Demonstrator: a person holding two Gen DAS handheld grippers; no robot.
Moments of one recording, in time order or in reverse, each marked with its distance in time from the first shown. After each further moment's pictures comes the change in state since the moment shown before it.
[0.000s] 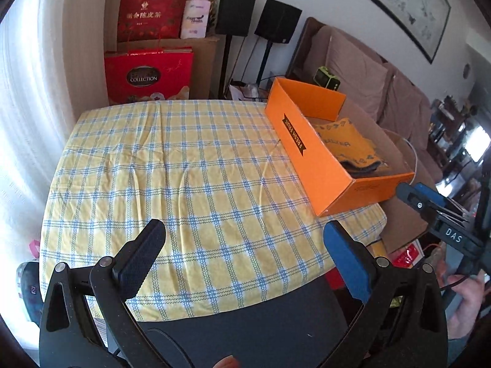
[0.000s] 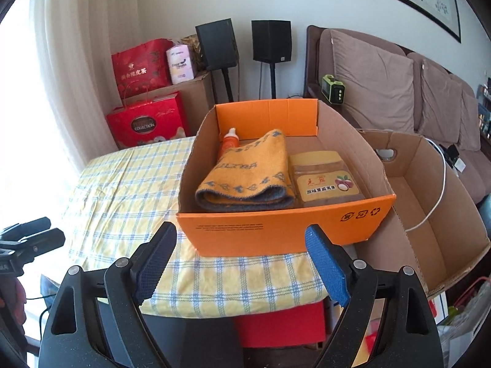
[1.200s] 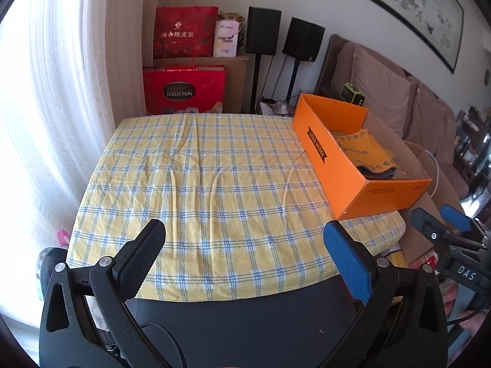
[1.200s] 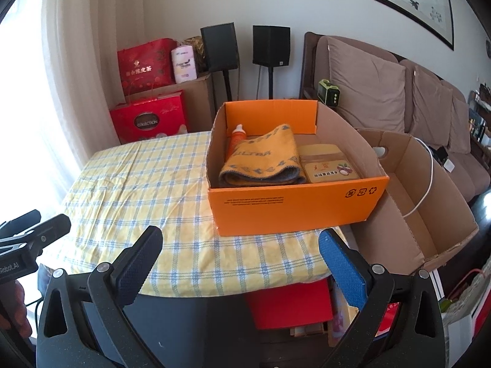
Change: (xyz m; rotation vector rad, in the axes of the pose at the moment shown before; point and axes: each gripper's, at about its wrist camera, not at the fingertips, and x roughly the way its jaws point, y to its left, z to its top) left arm -0.029 -0.004 -0.026 -0.029 -0.099 0.165; right arm -0.030 0.035 -0.025 -0.022 -0.013 -0.049
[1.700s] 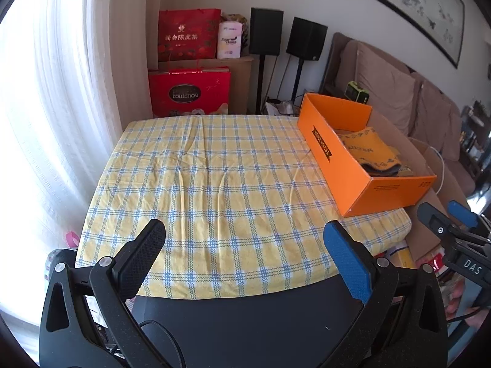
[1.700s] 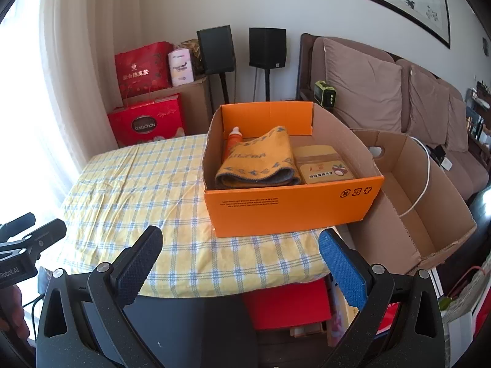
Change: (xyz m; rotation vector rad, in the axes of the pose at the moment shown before) left arm -0.005 -0.001 -0.001 0.014 -0.003 0.029; right arm -0.003 -0.003 0.000 0.010 -0.010 -0.006
